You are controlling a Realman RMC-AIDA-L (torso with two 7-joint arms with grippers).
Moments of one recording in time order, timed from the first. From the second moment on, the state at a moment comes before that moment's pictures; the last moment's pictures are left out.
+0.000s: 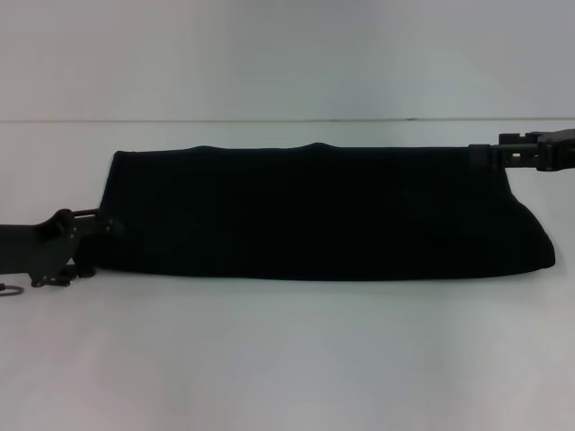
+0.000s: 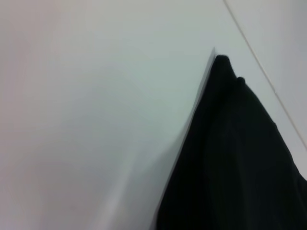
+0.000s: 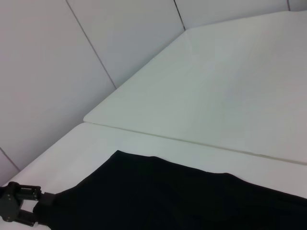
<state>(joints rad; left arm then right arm) -0.65 -1.98 0.34 0.59 2.54 1.22 -2.76 0.72 1.93 -0.48 -0.70 -2.23 -1.48 1.89</state>
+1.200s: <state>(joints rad) -0.65 -1.99 0.34 0.56 2.53 1.15 -2.59 0.72 1.93 -0.48 -0.70 -2.22 -1.47 1.89</state>
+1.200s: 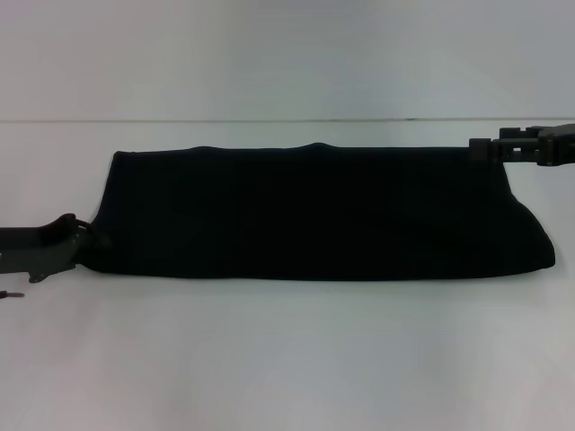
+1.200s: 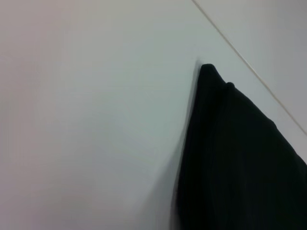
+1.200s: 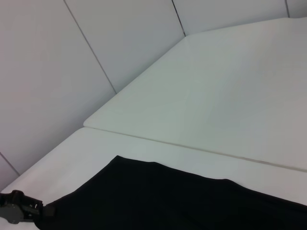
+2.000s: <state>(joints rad) -0.56 -1.99 0.34 0.77 2.62 1.18 -2.27 0.73 2.01 -0.49 -0.69 -2.12 -1.39 1.85</state>
